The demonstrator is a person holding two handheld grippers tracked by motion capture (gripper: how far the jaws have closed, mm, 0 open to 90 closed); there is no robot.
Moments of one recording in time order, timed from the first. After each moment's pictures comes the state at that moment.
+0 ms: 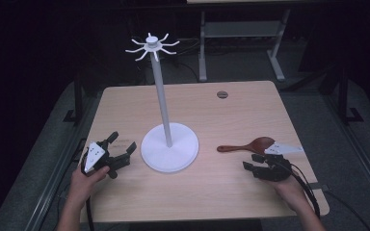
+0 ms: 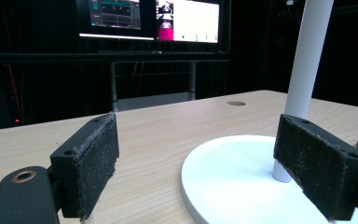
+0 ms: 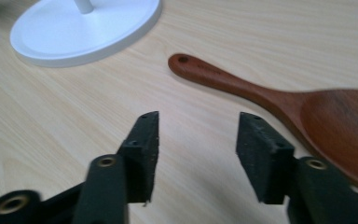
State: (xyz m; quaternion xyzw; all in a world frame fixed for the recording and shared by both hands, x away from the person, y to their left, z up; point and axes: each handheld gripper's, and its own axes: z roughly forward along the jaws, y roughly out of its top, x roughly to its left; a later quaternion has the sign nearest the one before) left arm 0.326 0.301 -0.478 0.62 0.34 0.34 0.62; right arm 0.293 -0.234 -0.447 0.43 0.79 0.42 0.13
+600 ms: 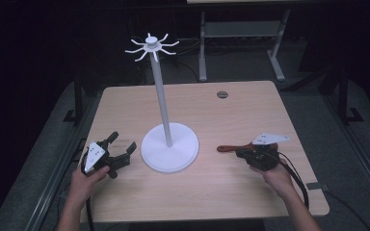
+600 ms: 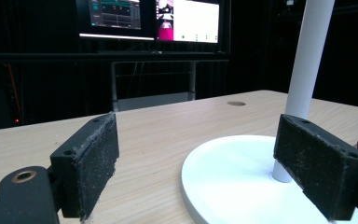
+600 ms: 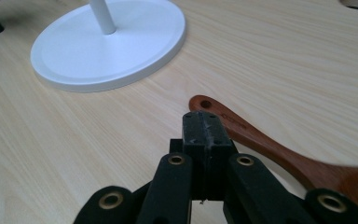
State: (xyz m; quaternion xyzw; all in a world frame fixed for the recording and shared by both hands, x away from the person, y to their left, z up) left arm 0.326 0.302 -0.478 0.62 0.34 0.34 0.62; right arm 0.323 -0.206 -0.438 0.38 0.81 0.44 0.13
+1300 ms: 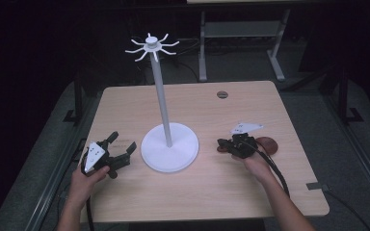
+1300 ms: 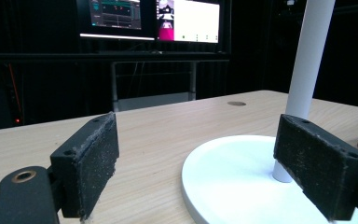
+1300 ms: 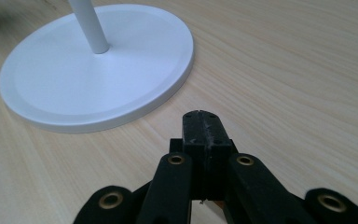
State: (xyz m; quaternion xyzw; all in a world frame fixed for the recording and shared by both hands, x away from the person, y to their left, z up) left arm 0.326 0.301 -0.478 0.62 0.34 0.34 0.62; right arm 0.367 -0.158 -0.445 0.35 0.82 0.44 0.14
